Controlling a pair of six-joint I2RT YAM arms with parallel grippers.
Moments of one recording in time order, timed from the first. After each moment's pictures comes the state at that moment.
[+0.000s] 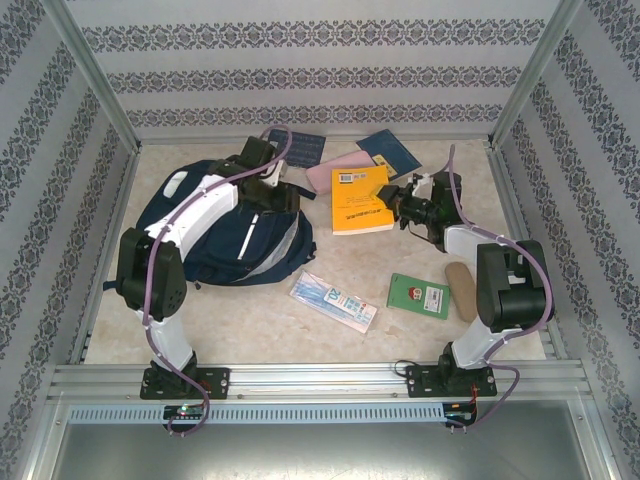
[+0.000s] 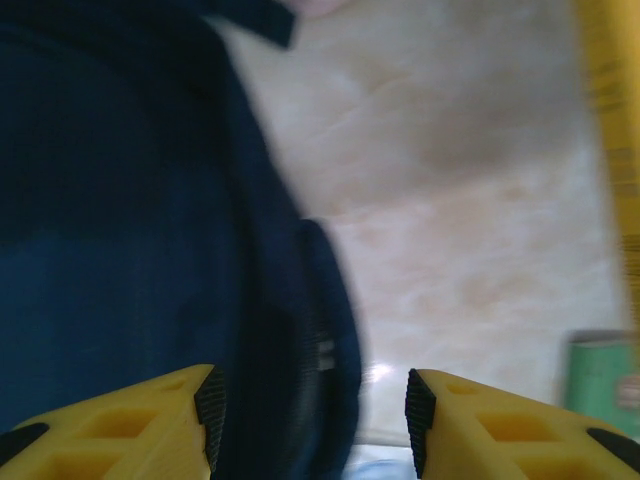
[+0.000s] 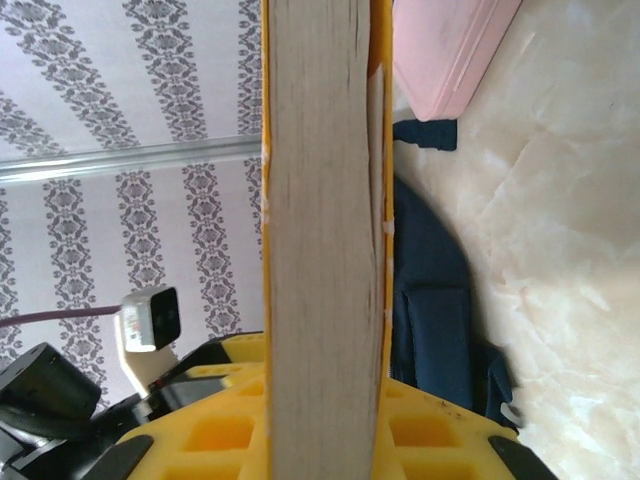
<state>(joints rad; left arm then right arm) -0.36 1.82 1.57 -0.85 0.23 -0.35 0.06 1.66 0.83 0.41 -0.90 1.28</state>
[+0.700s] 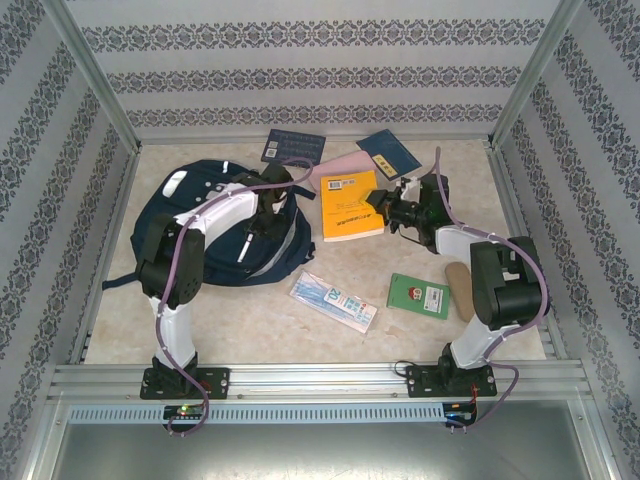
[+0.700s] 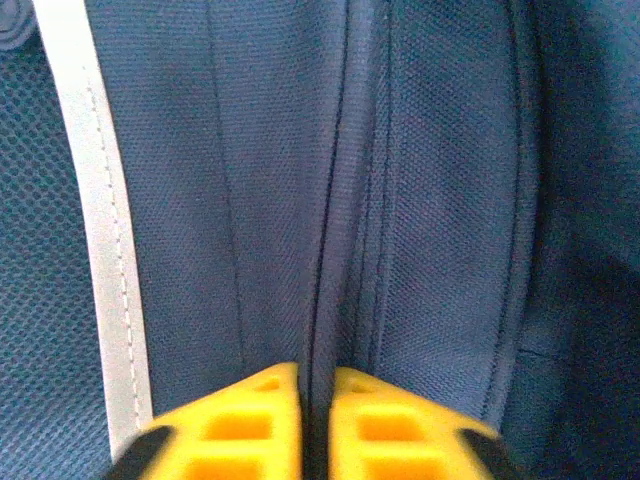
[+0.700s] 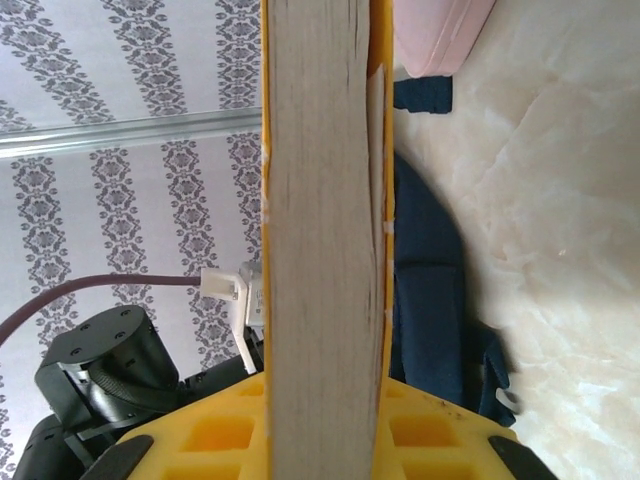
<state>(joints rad) -0.41 1.96 1.52 -0.93 -0.09 -0.20 0.13 1.69 0.84 0.41 -0.87 1.28</state>
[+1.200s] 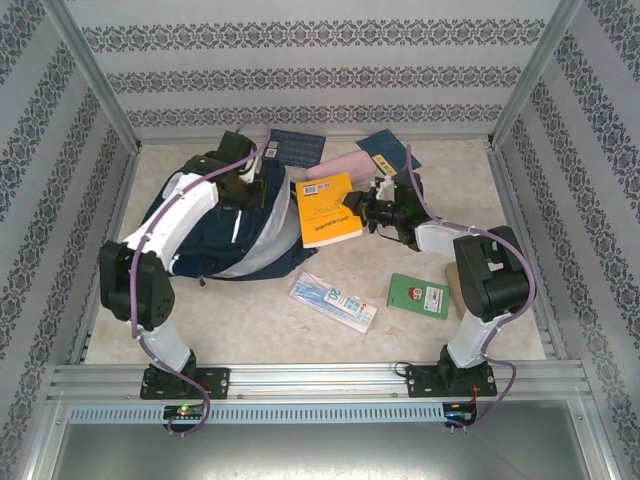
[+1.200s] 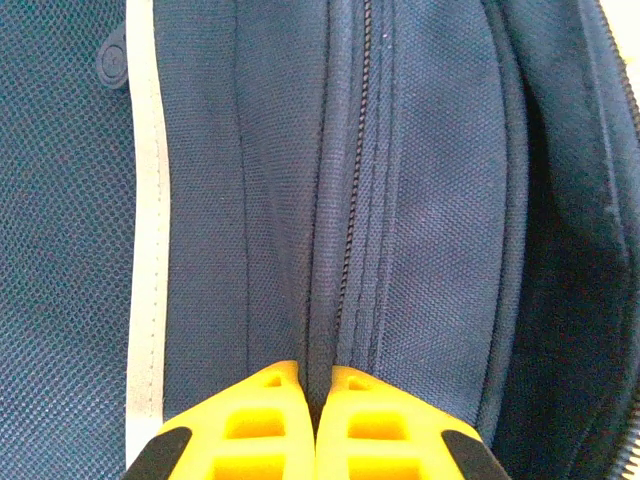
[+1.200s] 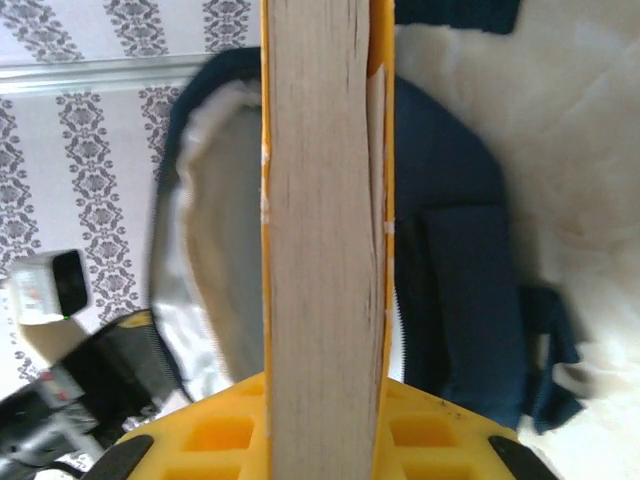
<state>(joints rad) -0.27 1.72 1.59 -0.94 0.11 -0.29 0.28 1.77 0.92 0.43 -0.82 1.30</state>
